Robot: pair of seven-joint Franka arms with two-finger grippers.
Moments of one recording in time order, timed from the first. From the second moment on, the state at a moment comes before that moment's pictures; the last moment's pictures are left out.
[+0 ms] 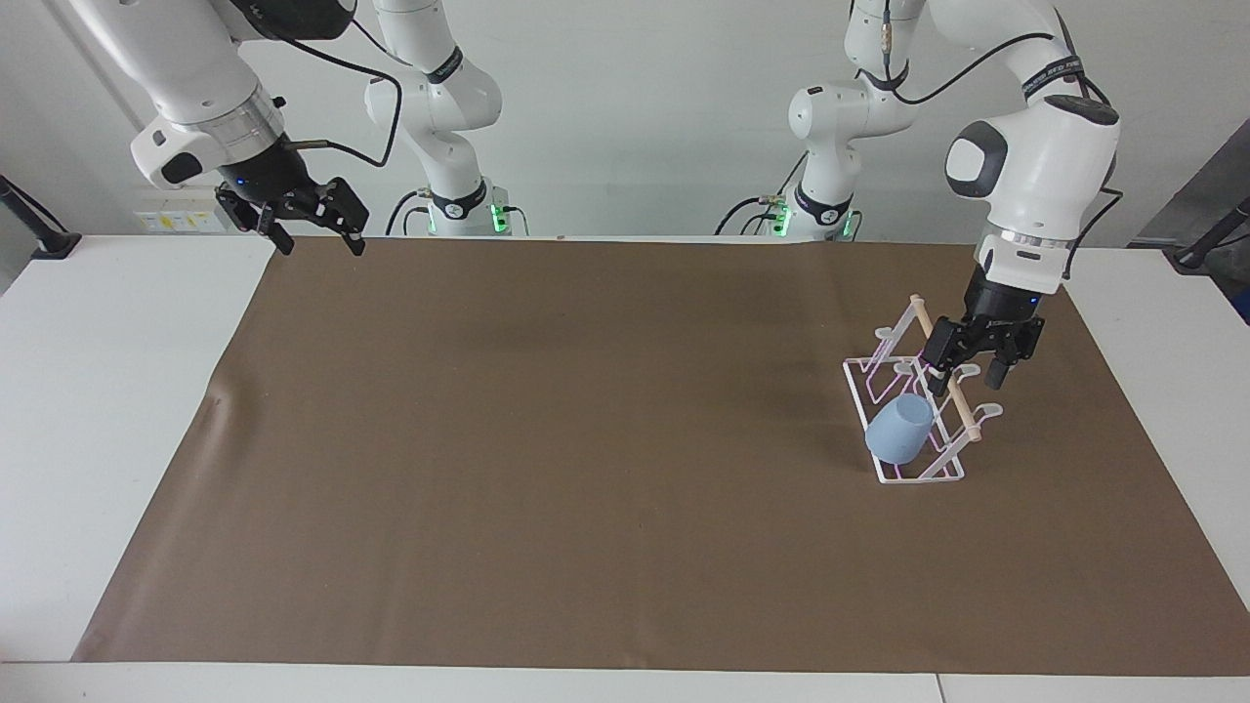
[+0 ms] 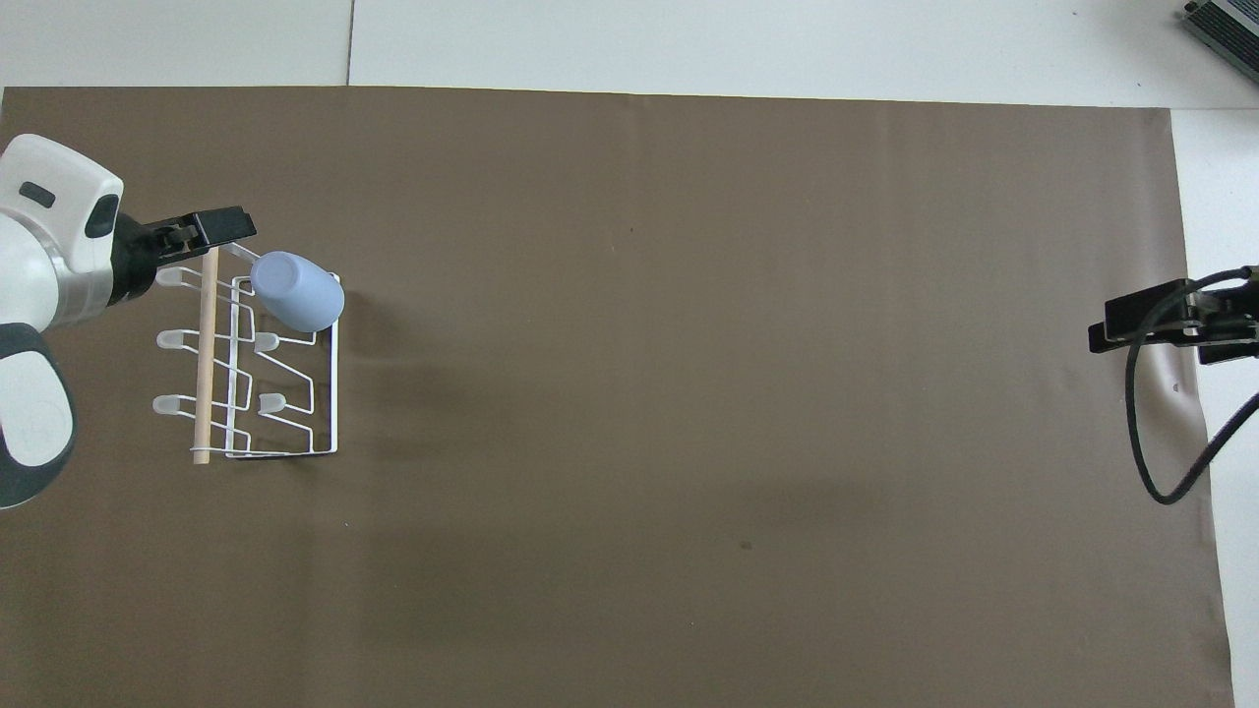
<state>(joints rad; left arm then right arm) 0.11 -0.04 -0.18 -2.00 -0.12 2.39 -0.20 0.03 -0.01 -0.09 -1.54 0.08 1.47 0.05</state>
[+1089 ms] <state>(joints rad) 0.11 -0.06 -0.17 -1.66 -0.02 1.63 0.07 -0.08 -0.01 0.00 -1.54 0.08 1.47 0.05</state>
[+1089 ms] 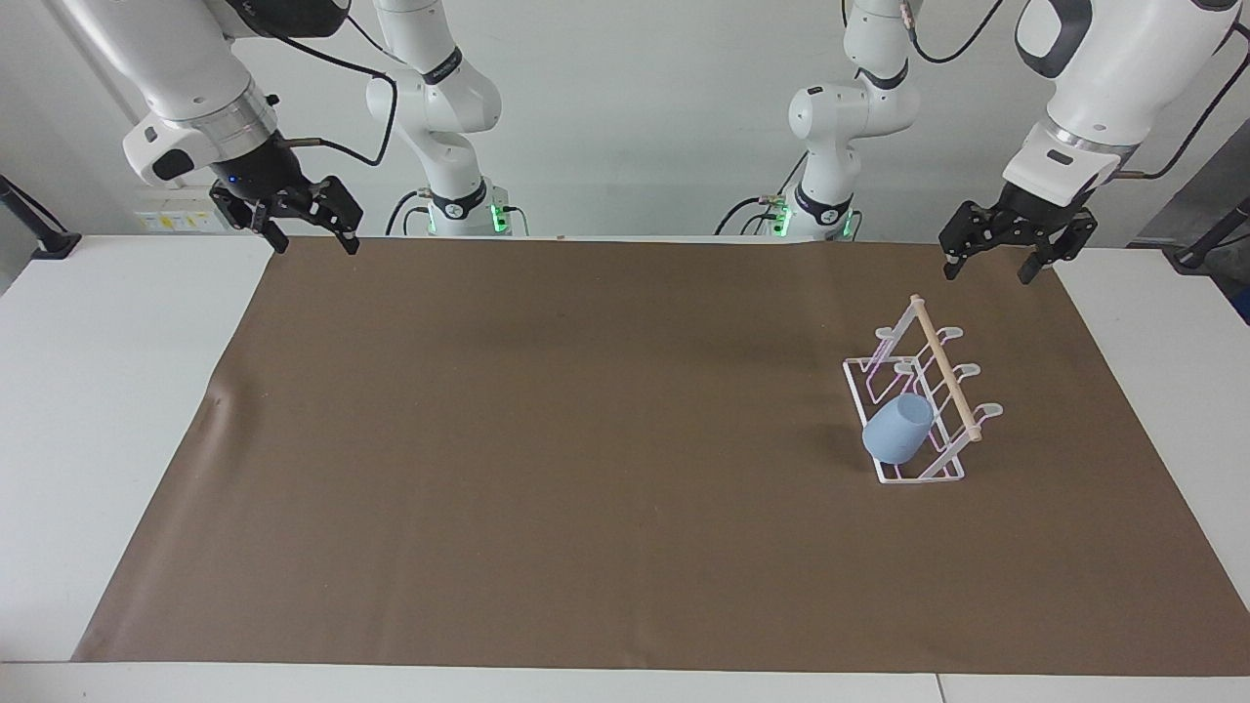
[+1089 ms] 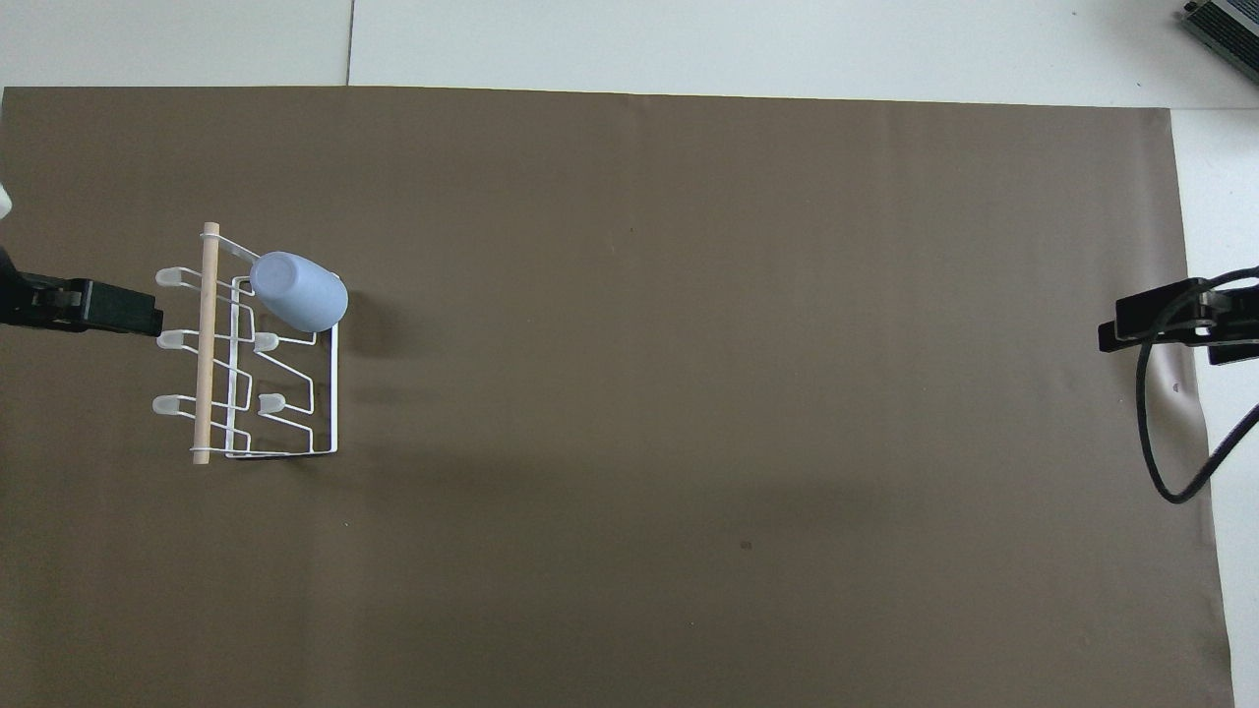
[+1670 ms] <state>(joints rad) 0.11 -0.07 -0.16 -1.57 -0.03 1.48 0.06 -0.06 -0.01 -0.01 -1.54 0.08 1.47 0.05</state>
